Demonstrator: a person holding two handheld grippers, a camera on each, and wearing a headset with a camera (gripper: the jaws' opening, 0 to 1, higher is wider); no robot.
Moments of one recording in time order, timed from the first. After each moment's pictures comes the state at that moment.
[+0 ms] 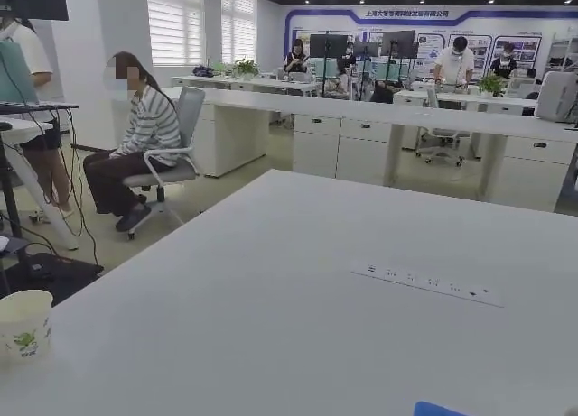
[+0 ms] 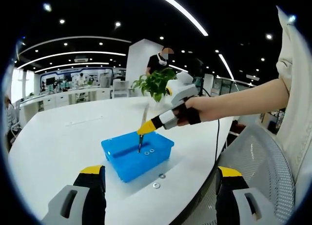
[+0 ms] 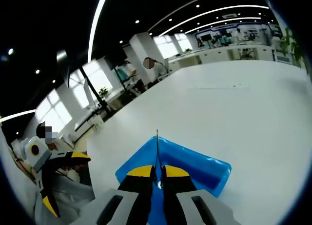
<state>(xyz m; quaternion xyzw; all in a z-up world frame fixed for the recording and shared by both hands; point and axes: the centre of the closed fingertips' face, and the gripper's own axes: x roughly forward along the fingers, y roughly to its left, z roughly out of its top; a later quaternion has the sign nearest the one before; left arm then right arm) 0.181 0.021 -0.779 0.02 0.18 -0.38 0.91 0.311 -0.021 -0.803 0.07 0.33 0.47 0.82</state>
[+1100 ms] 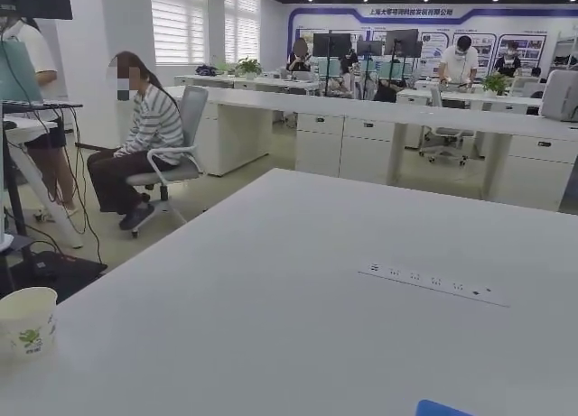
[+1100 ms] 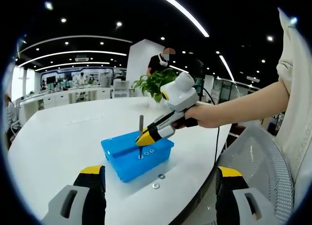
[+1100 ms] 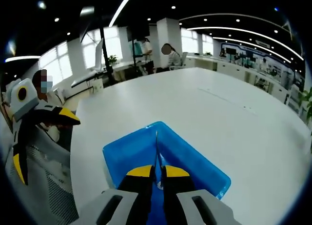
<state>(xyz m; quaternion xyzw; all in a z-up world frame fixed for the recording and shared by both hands) 0.181 0.021 -0.778 0.01 0.18 -0.38 0.91 0.308 -0.017 -0.825 -0.12 0.29 0.49 0.81</state>
